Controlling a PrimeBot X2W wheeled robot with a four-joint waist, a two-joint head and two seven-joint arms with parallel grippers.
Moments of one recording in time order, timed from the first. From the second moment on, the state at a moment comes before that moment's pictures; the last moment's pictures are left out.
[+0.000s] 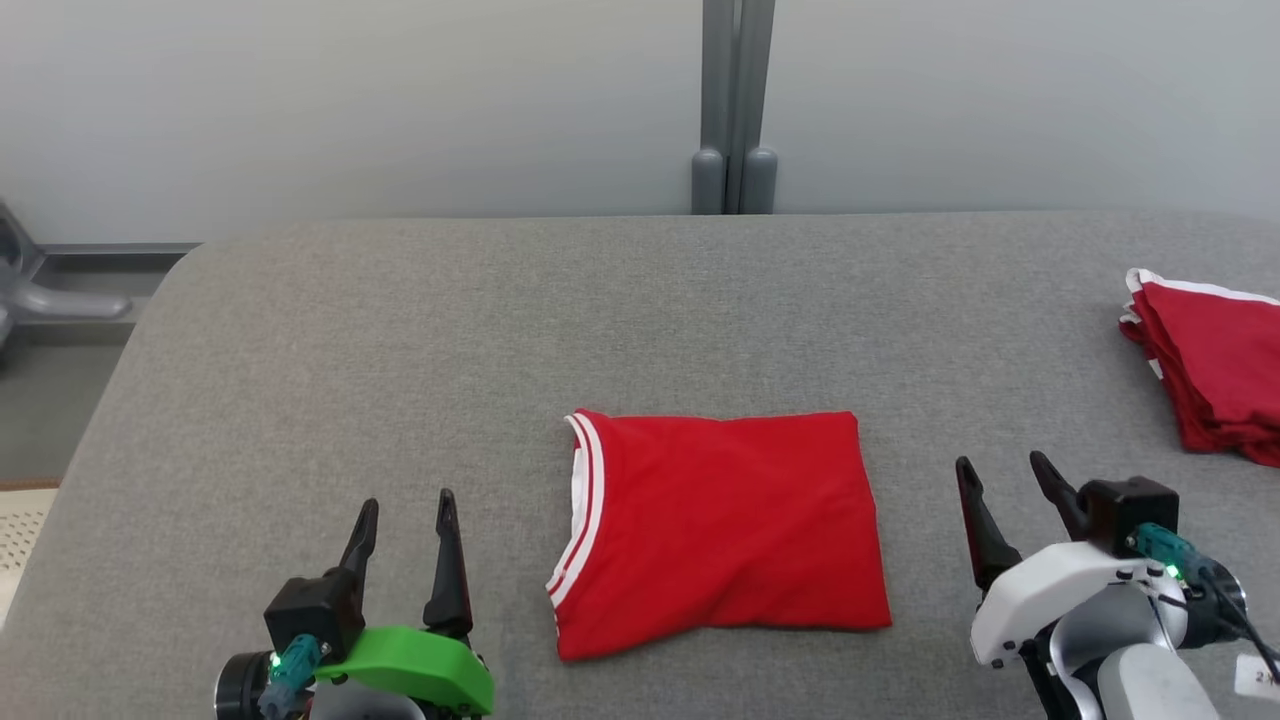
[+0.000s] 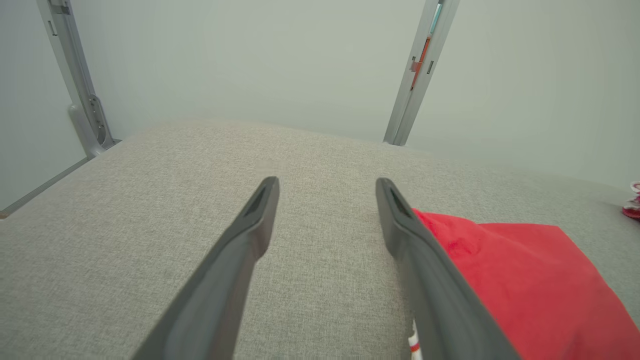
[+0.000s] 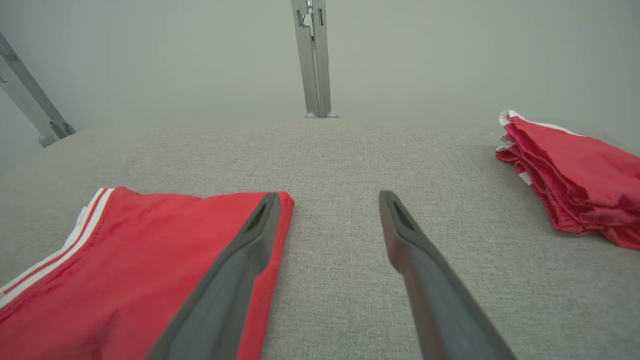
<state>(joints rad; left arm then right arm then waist) -0.07 0.17 -0.39 0.24 -0.50 0.21 -0.26 -0.04 -0.05 -0.03 0.18 0.12 0.13 0.01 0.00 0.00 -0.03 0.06</state>
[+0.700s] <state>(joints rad) -0.08 0.17 -0.35 0.23 -0.49 0.21 -0.26 -0.22 -0.11 -0.05 0.42 0.32 0.13 0.44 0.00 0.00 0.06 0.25</state>
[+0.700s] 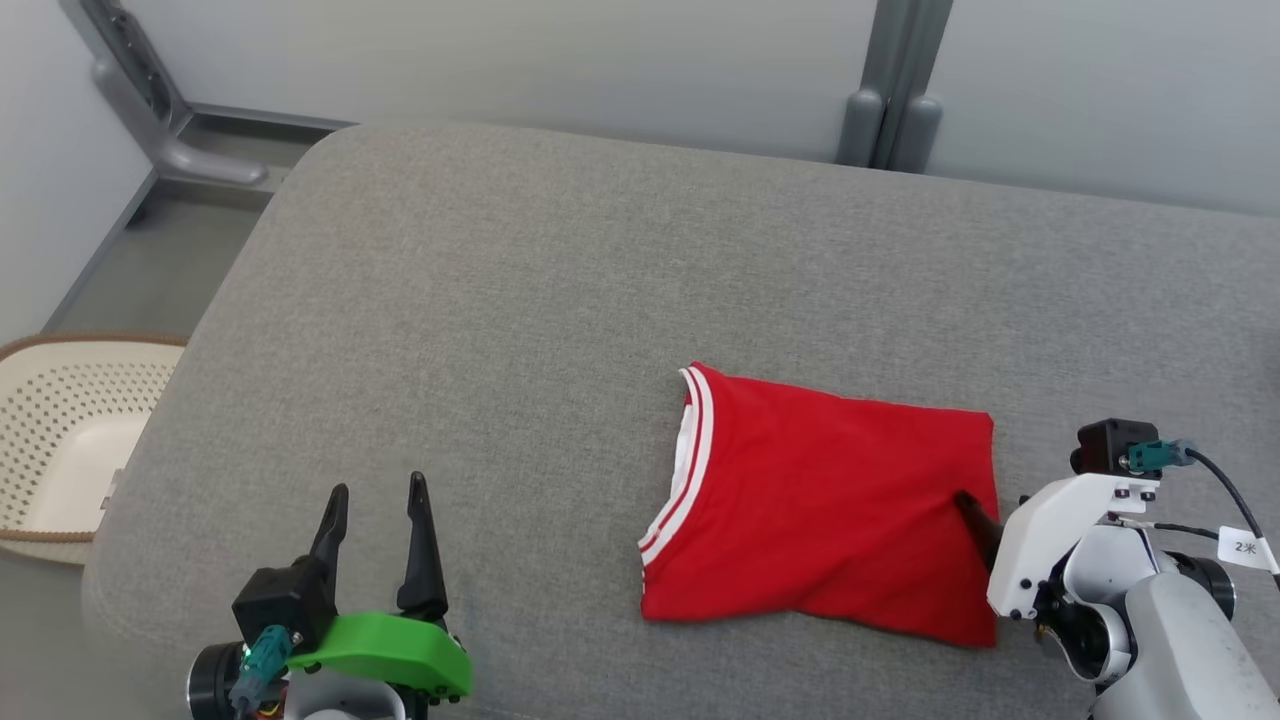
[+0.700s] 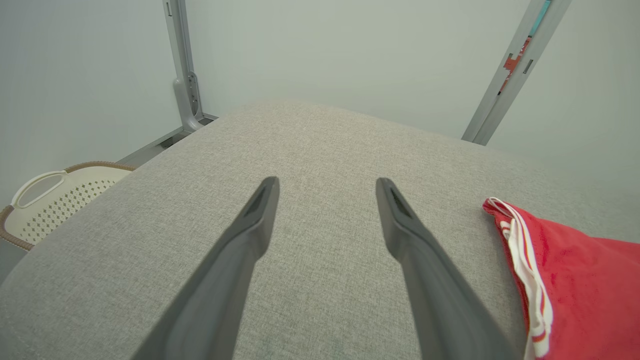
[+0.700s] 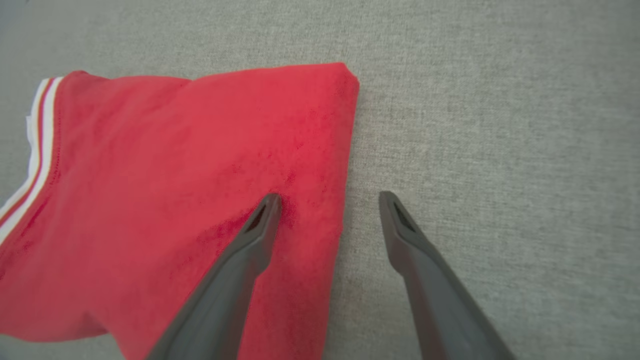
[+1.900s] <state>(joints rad) -0.22 0.12 -0.41 0.21 -0.41 0.15 -0.25 -0.41 -0.33 -0.04 0.34 0.33 0.13 0.43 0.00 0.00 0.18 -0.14</state>
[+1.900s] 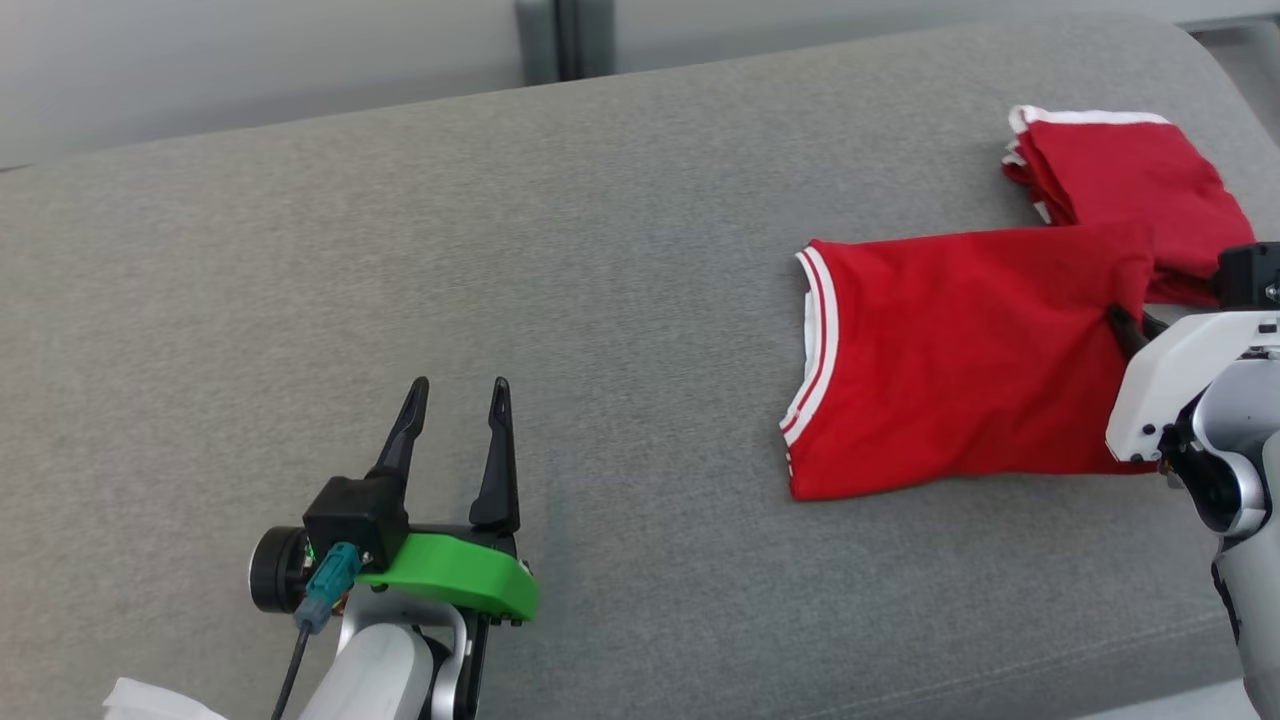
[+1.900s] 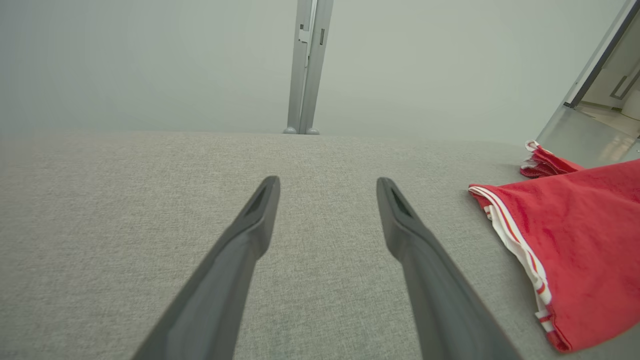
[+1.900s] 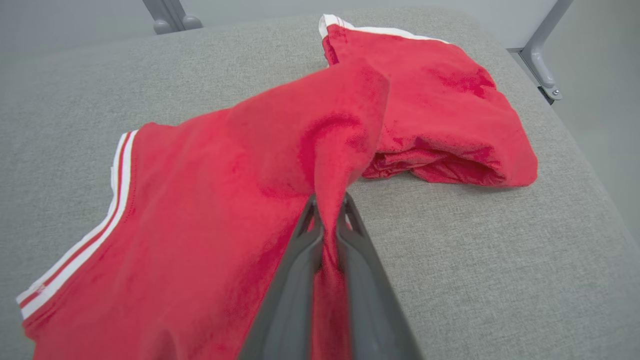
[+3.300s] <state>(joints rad) -0.24 0.10 -0.42 0.22 -0.40 0.15 -0.26 -0.82 -0.75 0.04 0.57 0.27 0.13 0.50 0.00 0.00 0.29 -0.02</state>
